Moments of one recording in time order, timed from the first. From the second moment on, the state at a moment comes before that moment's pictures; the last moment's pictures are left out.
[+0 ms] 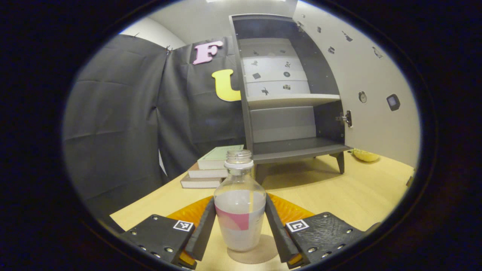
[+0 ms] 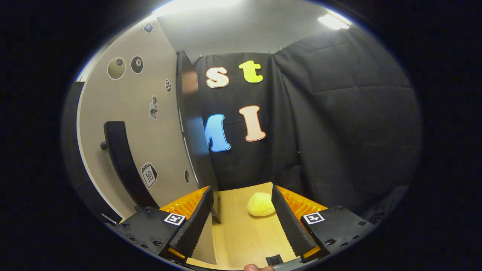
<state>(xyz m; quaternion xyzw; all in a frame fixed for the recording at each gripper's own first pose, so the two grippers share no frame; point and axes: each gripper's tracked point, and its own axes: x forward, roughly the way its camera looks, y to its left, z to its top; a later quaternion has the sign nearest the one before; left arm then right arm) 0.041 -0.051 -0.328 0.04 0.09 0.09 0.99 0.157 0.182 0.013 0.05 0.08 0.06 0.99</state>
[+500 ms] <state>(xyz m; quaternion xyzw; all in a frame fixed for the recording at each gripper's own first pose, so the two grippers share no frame) 0.031 -0.063 -0.341 0.03 0.10 0.08 0.99 0.152 0.181 0.003 0.06 0.11 0.05 0.99</state>
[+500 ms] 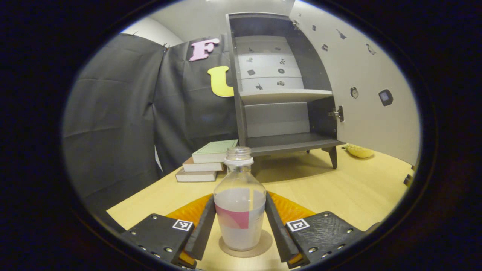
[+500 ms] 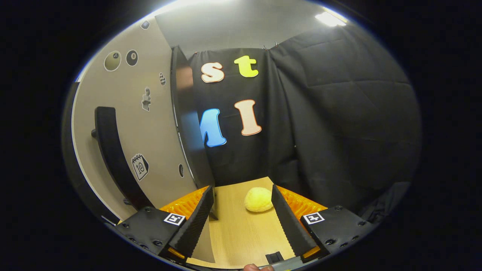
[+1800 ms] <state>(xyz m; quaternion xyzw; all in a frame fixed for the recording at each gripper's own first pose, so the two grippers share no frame) -0.025 -0.020 -0.144 -0.02 0.07 0.11 0.99 0.162 0.180 -0.003 0.02 0.08 0.07 0.99</state>
